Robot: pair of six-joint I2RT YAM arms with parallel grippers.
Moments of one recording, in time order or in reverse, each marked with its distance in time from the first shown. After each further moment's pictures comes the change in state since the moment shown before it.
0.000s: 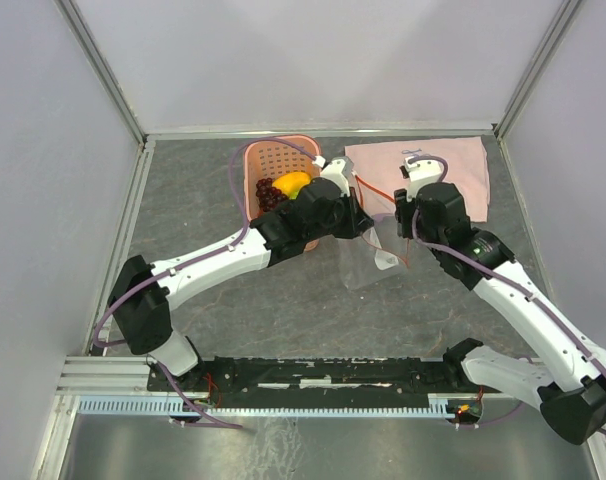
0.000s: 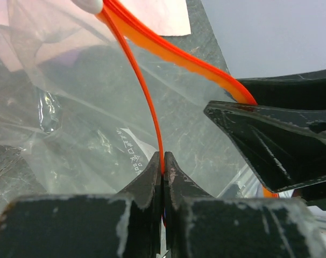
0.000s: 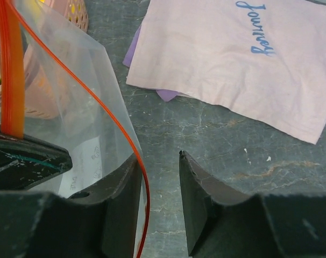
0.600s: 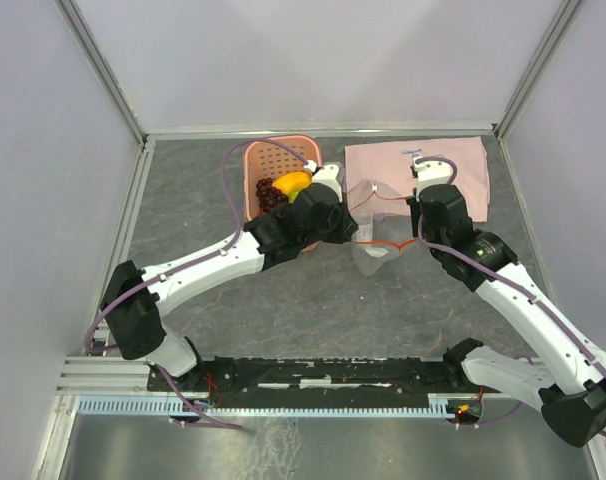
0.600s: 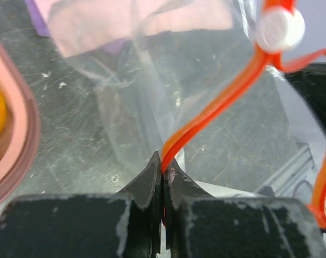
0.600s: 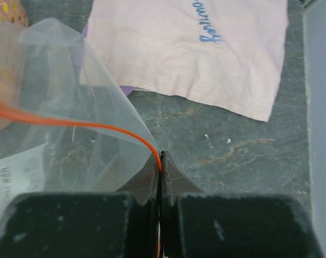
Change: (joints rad) left arm -0.010 -0.033 -0.007 -0.113 -0.105 0.045; right arm 0.000 -0.006 -0.002 -0.036 0.153 -0.009
